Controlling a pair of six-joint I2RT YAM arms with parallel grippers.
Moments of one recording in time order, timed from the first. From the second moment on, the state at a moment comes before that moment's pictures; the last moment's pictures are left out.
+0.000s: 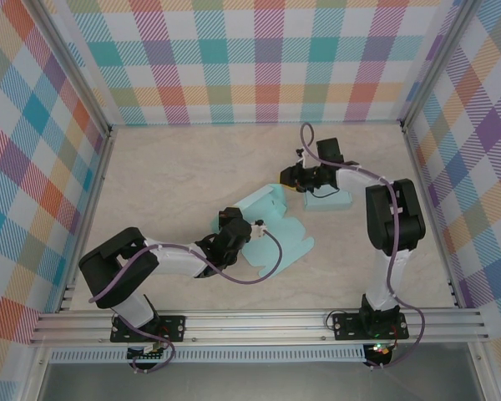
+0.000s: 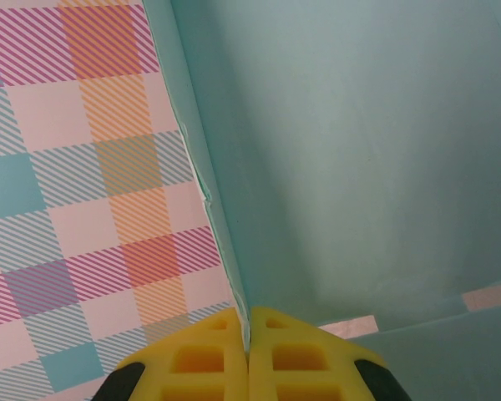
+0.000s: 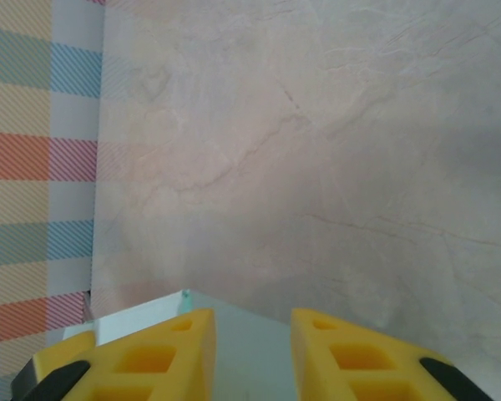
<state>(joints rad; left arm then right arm) -0.93 1.61 0.61 0.51 -0.82 1.23 0.26 1.95 1.27 -0.22 -0.83 0.47</state>
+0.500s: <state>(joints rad) -0.93 1.61 0.61 0.53 -0.81 1.23 0.26 1.89 1.10 -0.03 -0.88 0.51</state>
